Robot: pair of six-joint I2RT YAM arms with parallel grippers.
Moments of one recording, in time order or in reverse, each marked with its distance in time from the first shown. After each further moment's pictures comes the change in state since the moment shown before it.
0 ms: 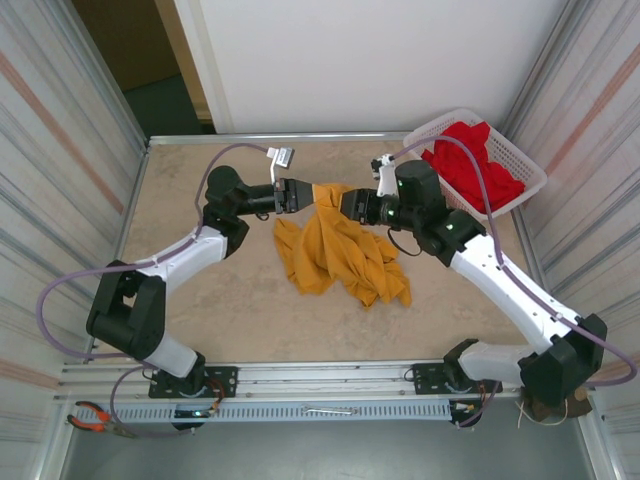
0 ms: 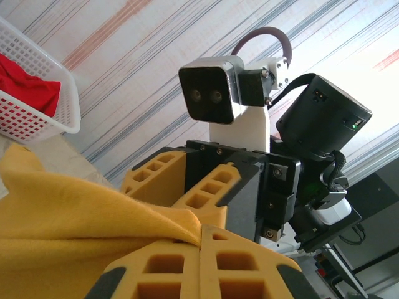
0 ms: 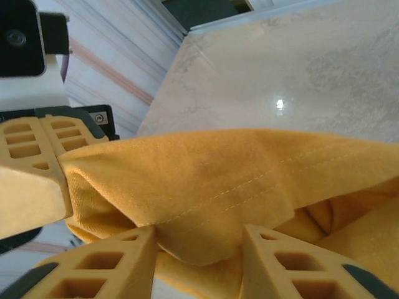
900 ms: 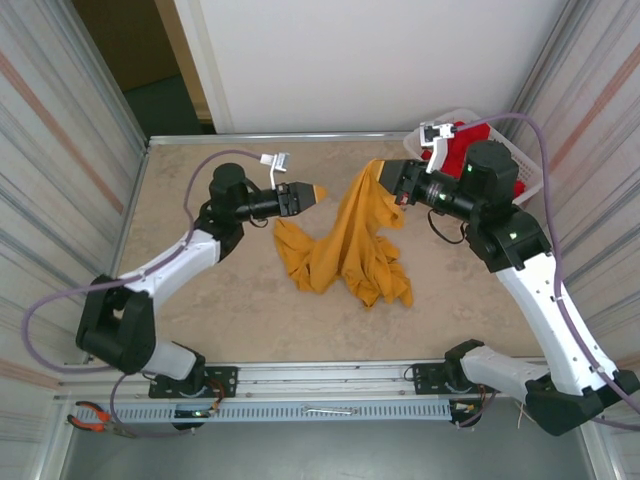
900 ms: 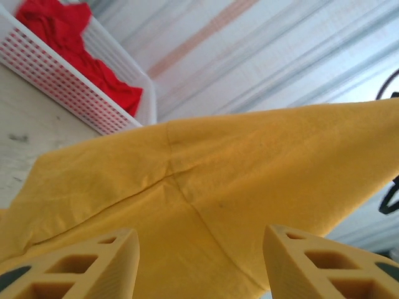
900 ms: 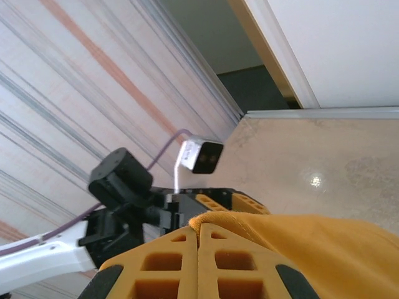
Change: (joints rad) left arm -0.021 -0.115 0.000 -0.456 -0.231 0.284; right arm -0.150 -0.156 0.209 -0.073 -0.169 -0.016
